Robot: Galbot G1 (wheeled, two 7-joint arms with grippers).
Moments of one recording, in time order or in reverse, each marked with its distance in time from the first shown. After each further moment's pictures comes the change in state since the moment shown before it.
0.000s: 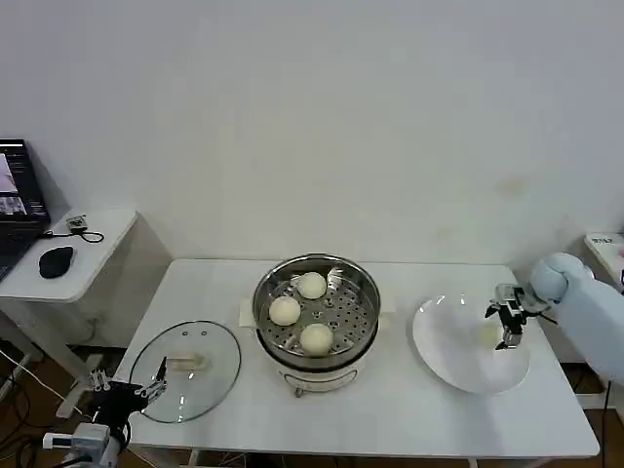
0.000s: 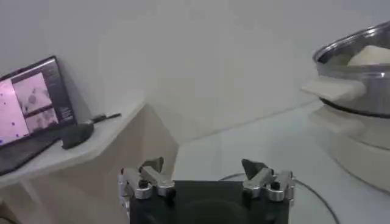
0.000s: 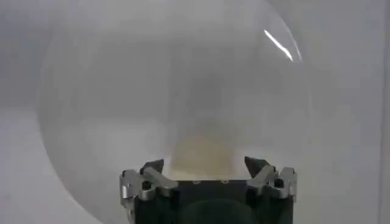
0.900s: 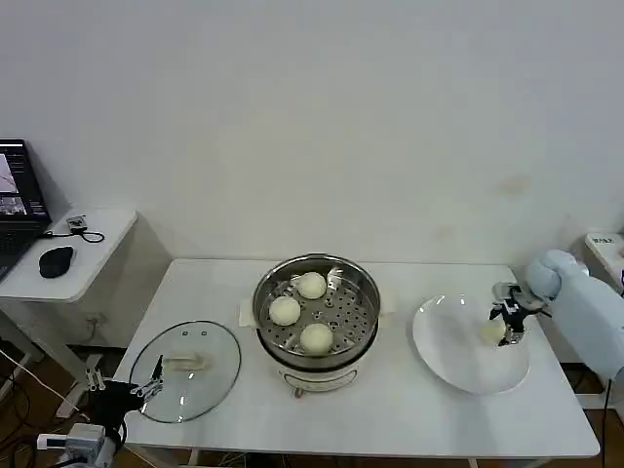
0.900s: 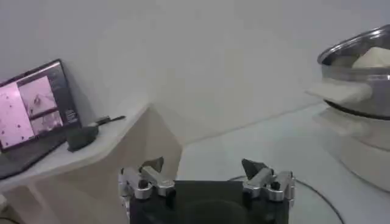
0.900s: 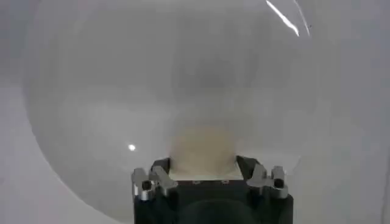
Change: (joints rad) left arm 0.009 0.001 -0.017 -0.014 -0.005 0.001 0.001; right arm 0.024 0.000 -0.009 0.003 -0.049 -0.026 -0.031
